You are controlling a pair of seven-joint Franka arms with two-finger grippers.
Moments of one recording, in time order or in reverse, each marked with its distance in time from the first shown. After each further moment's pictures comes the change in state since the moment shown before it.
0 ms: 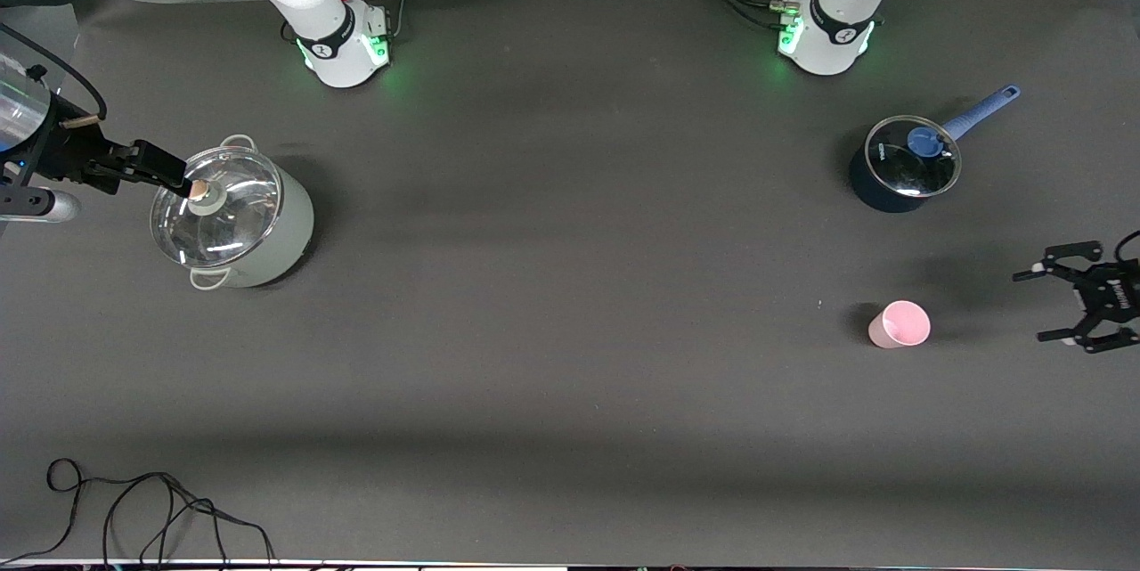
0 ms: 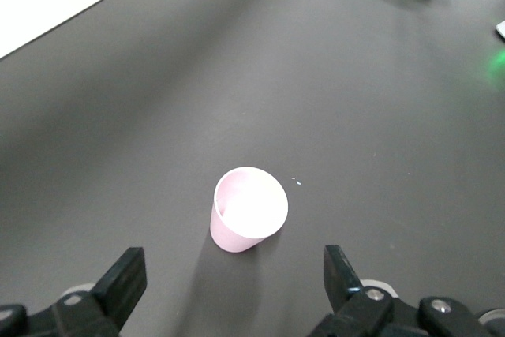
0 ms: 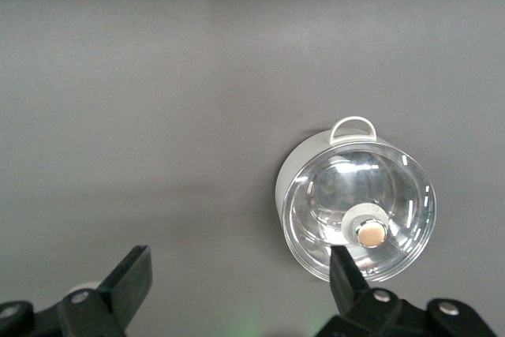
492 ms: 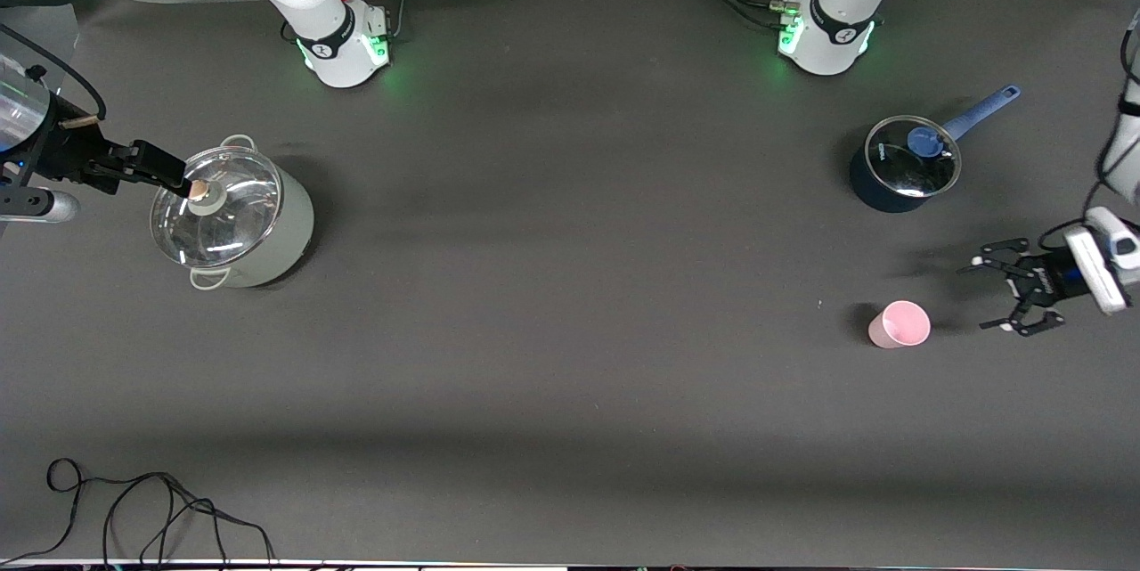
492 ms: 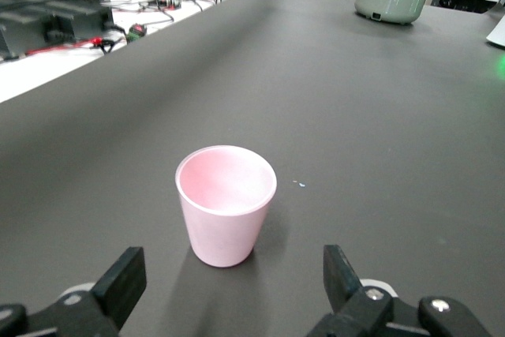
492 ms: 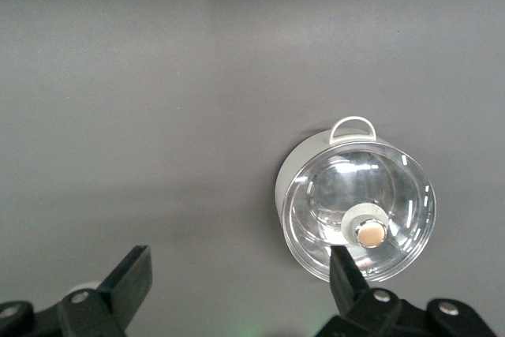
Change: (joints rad) left arm 0.071 0.077 0.000 -0.248 -0.275 0.066 0.530; right arm 0.000 0.000 -0.001 0.000 0.000 0.000 0.000
